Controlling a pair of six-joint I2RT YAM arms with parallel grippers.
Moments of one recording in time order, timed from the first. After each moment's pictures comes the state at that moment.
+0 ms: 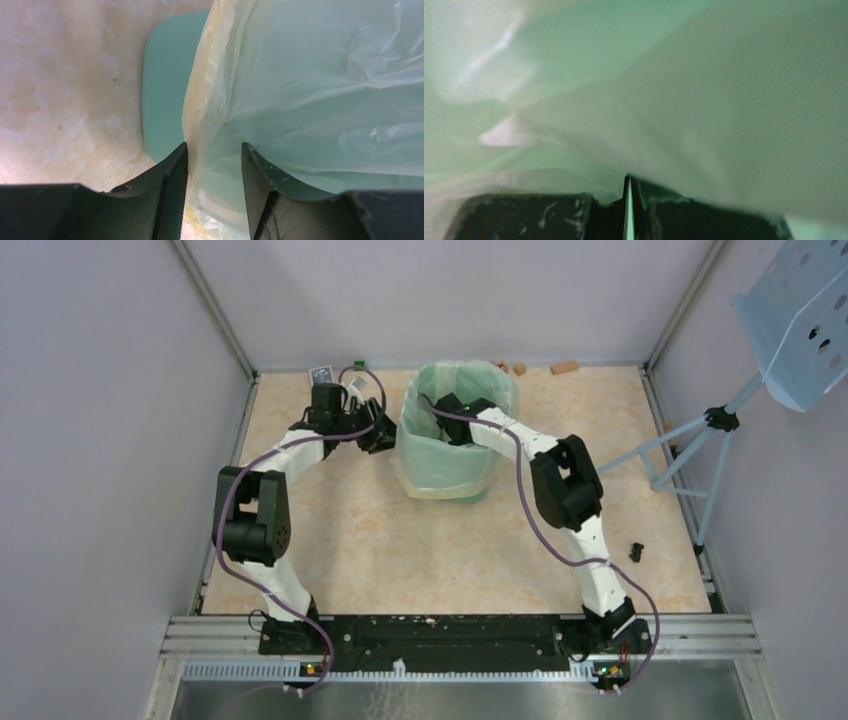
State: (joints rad) left arm -0.15 1.78 1.22 -0.11 0.73 -0.70; right arm 0.63 2.29 1.91 -1.01 -0.10 0.34
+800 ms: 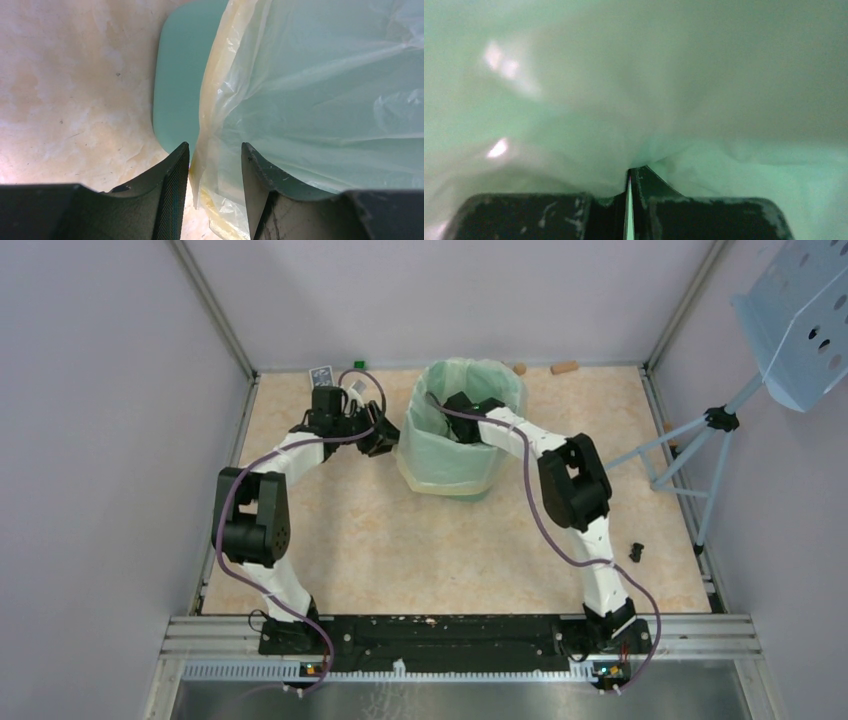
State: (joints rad) left arm -0.15 1.78 1.19 -0.11 0.72 -0.70; right arm 0.59 2.24 1.84 -0.98 -0.10 0.32
